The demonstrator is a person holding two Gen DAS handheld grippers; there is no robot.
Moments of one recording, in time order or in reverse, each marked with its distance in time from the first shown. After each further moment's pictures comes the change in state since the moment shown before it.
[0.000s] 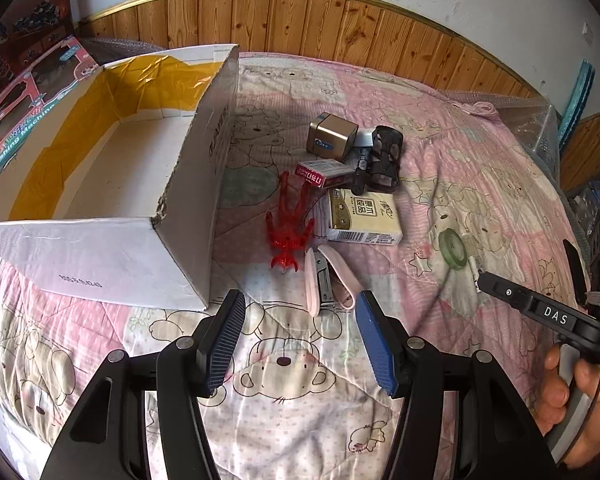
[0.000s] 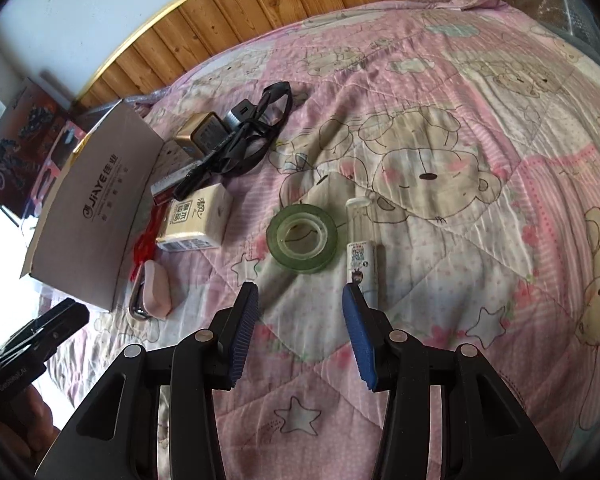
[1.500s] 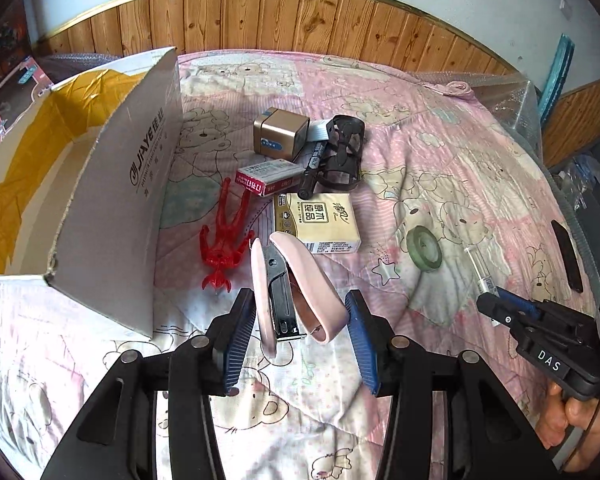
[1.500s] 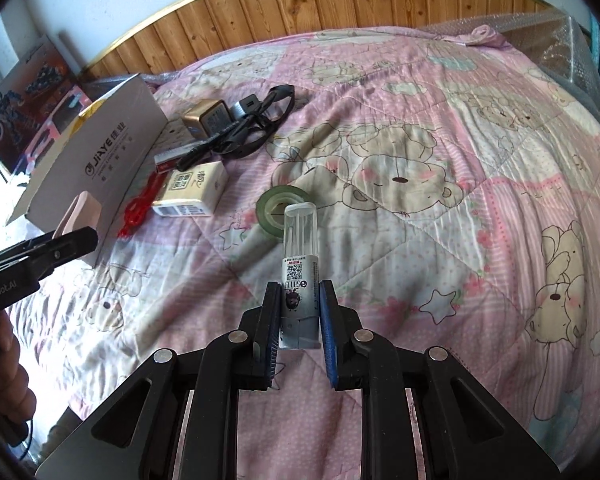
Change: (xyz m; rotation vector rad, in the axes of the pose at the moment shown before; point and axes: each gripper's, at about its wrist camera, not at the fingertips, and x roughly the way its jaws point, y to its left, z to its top) left arm 0.006 -0.038 0.013 0.096 0.005 -0.036; right arm -0.035 0.011 -0.029 -0.150 -0.037 -0.078
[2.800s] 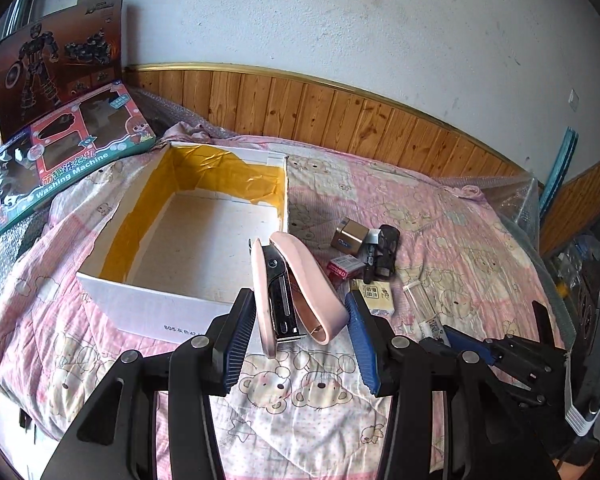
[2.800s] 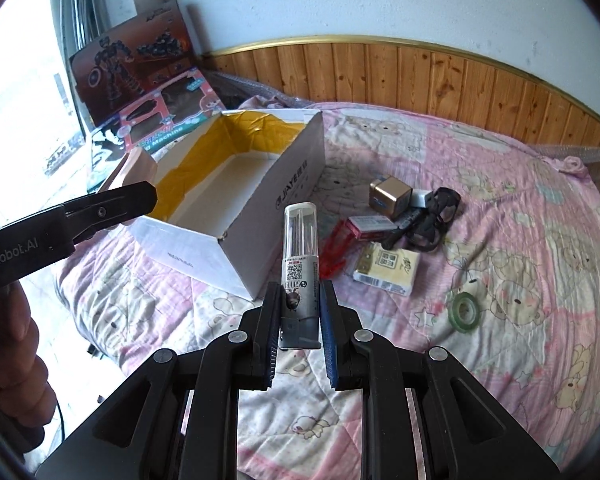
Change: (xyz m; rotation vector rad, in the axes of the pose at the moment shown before) left arm -0.155 0.099 -0.003 -0.179 -0.263 0.033; right arm -0.061 0.197 0.030 -0.309 -0.113 0.136
